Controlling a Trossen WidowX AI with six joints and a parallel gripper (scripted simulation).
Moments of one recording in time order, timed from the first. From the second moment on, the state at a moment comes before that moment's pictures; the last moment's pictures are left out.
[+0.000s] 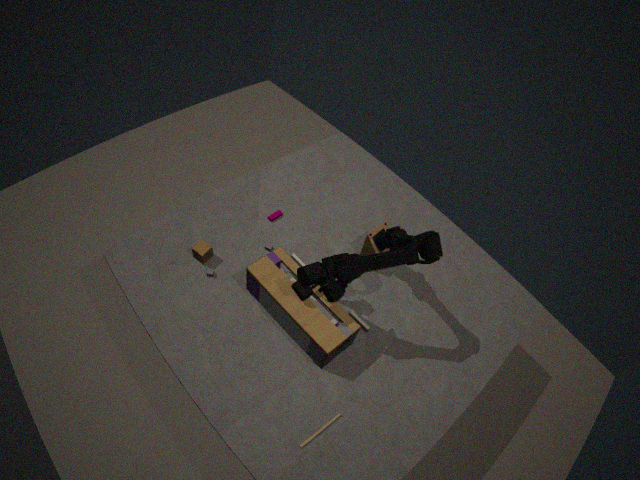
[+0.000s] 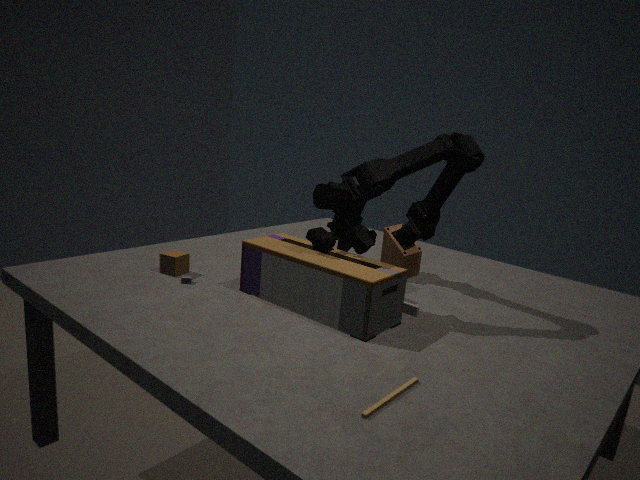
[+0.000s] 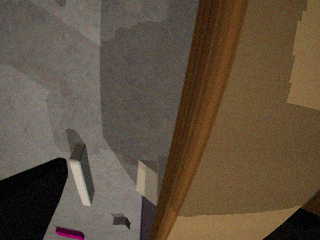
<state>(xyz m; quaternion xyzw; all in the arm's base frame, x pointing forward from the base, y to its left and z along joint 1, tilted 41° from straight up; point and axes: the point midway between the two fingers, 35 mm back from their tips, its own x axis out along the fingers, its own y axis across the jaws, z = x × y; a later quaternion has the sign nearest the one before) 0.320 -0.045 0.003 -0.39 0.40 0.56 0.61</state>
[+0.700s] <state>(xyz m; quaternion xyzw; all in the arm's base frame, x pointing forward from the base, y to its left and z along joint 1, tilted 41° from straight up) 0.320 -0.053 -0.001 -0.39 0.40 0.56 0.61</state>
